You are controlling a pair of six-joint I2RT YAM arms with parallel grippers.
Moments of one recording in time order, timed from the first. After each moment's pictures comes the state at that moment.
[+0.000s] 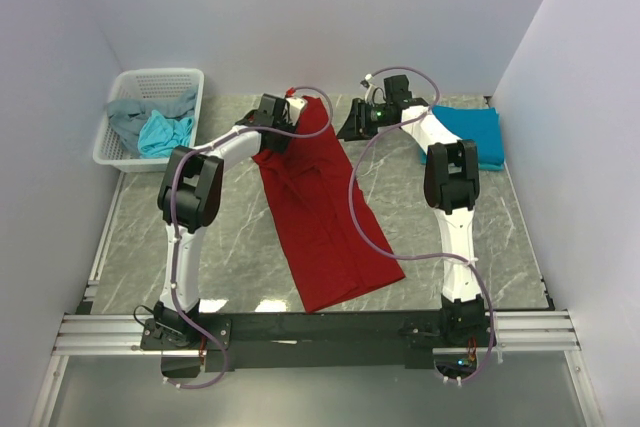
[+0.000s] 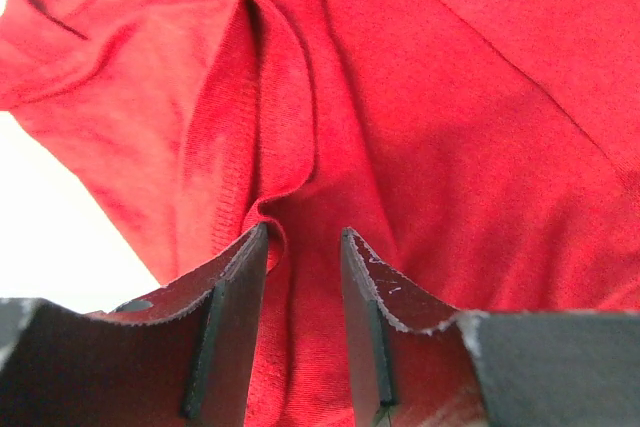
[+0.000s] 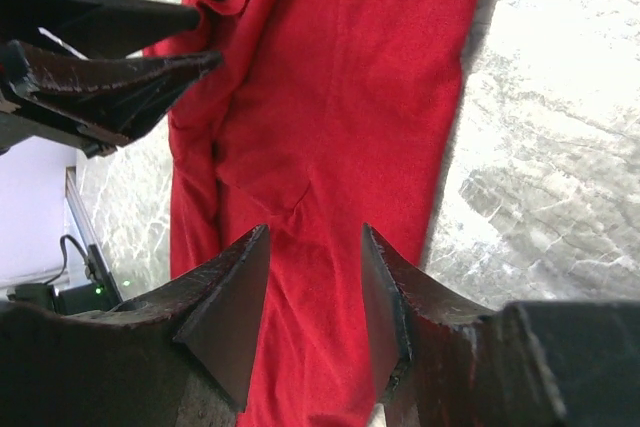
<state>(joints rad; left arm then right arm) -0.38 2.20 1.68 -0.25 -0.04 0.20 0.18 2.44 2.07 -0.51 -0.83 0.25</state>
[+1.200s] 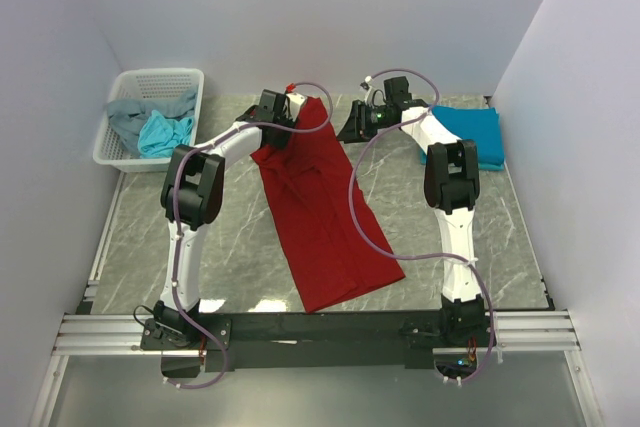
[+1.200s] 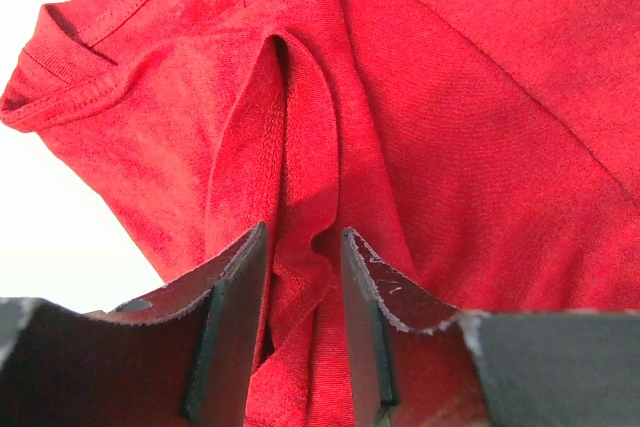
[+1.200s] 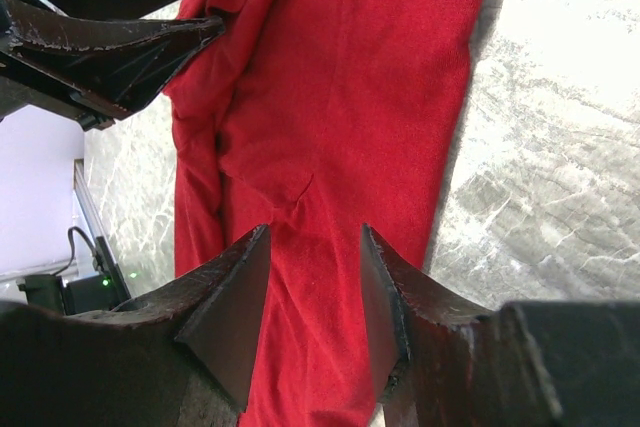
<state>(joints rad) -0.37 2.24 1.75 -0.28 -0.06 0.20 0.18 2.44 2.06 -0.51 -0.86 0.25</state>
